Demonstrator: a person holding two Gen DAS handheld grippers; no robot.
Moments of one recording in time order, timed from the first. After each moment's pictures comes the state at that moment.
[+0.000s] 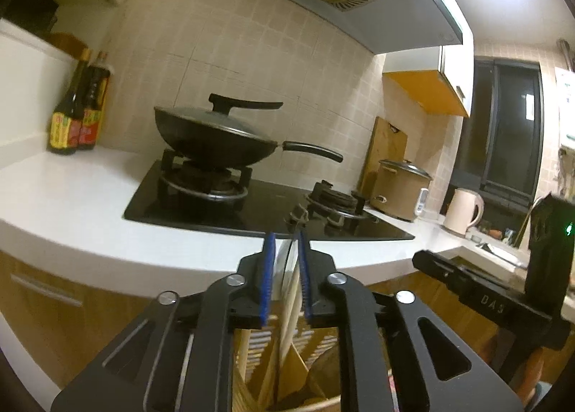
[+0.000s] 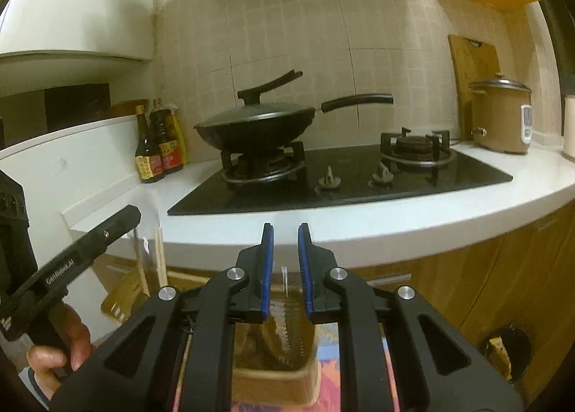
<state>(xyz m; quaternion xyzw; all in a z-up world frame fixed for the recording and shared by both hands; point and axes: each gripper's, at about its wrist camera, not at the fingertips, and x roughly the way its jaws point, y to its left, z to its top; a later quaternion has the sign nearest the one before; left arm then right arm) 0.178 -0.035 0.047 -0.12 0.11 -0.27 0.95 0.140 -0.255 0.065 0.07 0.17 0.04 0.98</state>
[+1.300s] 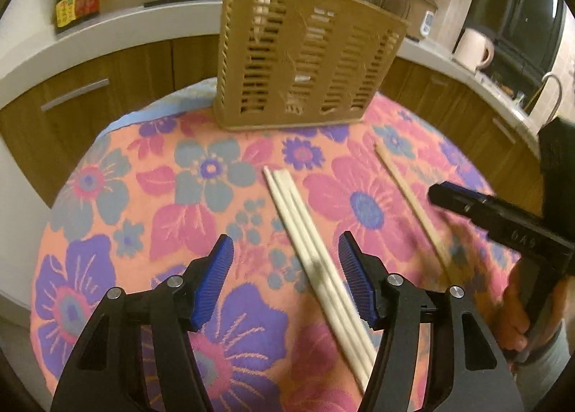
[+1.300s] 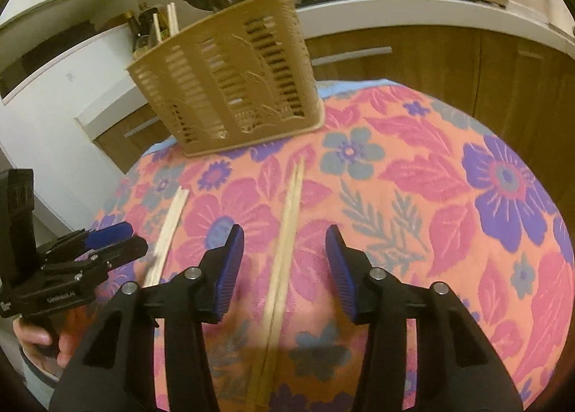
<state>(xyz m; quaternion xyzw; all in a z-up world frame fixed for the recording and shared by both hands) 0.050 -0.022 -0.080 0.03 0.42 -0.25 0.87 0.001 -0.240 -0.069 0.15 0.39 0.05 0.91</state>
